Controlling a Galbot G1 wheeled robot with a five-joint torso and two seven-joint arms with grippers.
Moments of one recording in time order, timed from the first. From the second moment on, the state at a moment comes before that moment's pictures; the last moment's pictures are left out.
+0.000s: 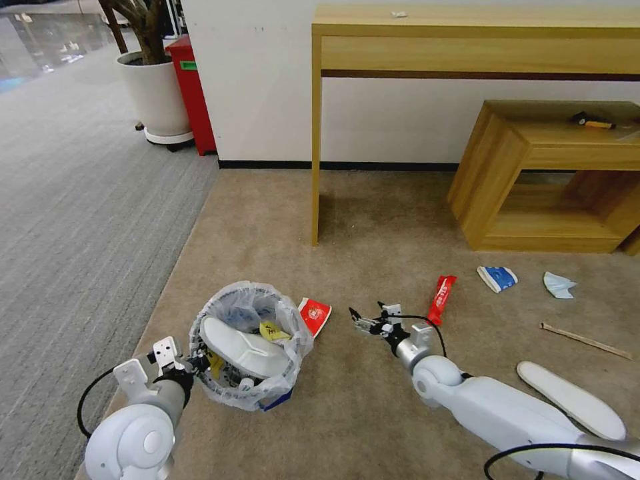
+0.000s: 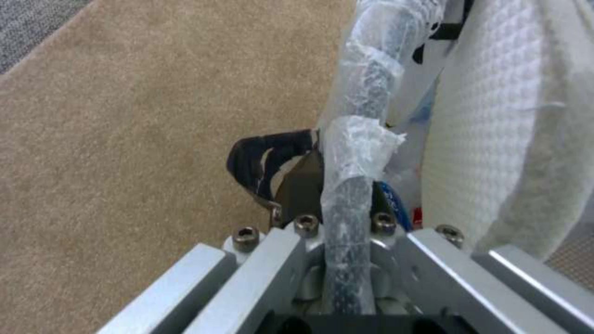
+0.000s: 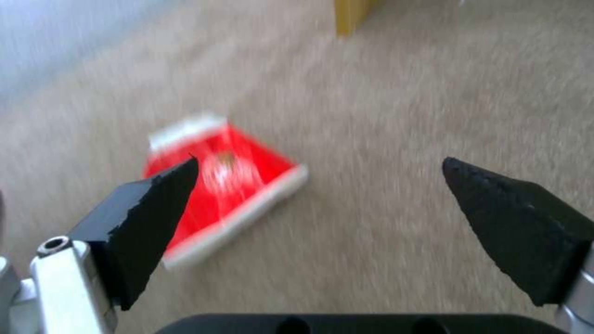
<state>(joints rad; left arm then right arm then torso) 1.49 -1.44 -0.67 -2.20 -0.79 0.74 -0.45 -0.56 0.95 -0.69 1.19 1.06 0.27 0.11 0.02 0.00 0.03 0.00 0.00</state>
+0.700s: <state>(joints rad) 1.45 -1.44 -0.68 -2.18 -0.80 0.74 -0.46 -0.40 1.04 -0.95 1.13 0.91 0.22 0.17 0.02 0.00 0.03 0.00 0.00</state>
